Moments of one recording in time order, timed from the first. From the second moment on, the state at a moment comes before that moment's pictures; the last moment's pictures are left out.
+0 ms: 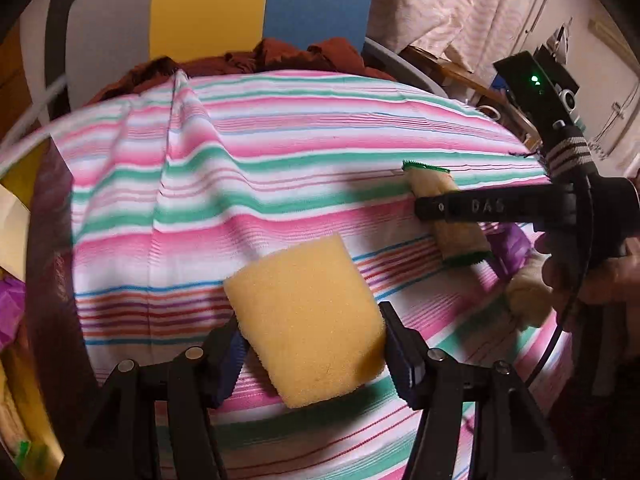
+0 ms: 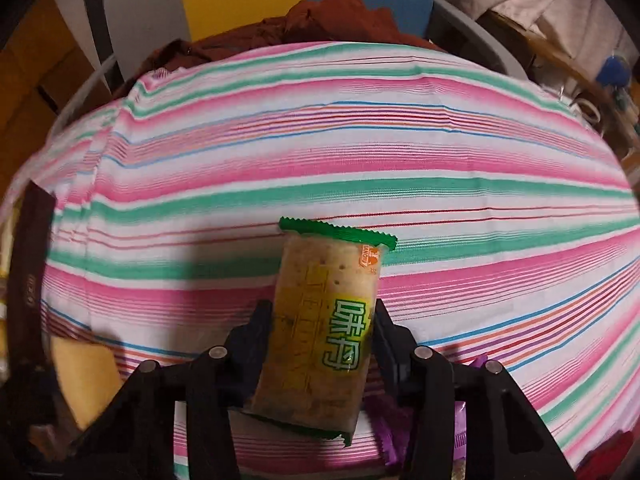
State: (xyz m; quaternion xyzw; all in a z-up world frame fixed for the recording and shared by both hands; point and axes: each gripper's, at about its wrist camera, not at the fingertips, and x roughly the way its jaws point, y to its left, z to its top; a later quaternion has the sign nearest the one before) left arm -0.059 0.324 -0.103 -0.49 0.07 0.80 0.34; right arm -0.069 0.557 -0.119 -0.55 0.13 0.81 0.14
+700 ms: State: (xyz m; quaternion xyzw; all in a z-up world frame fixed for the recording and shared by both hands) left arm -0.051 0.328 -0.114 -0.47 0.09 0.80 0.35; right arm -0.075 0.524 -0.121 -0.55 0.11 0.82 0.06
